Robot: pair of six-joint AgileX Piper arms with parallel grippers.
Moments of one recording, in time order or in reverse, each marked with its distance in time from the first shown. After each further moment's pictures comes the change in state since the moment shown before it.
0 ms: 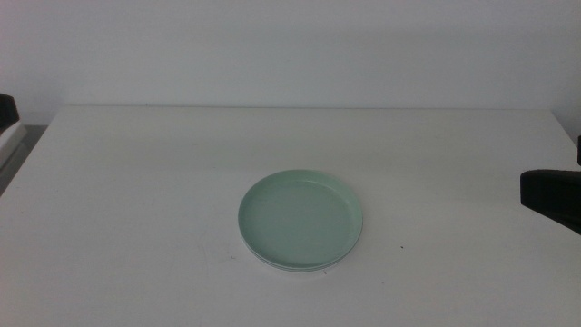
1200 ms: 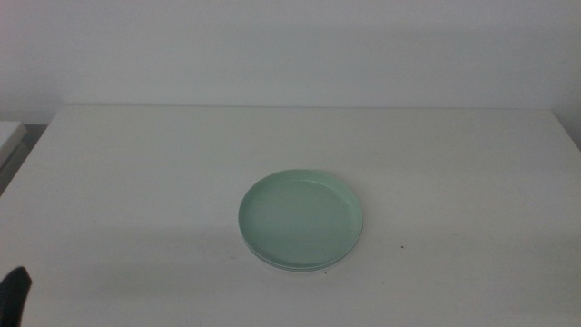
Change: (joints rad) left arm -0.083 -0.759 0.724 0.057 -0.258 0.000; right arm -0.381 -0.702 0.797 -0.311 -0.475 0.001
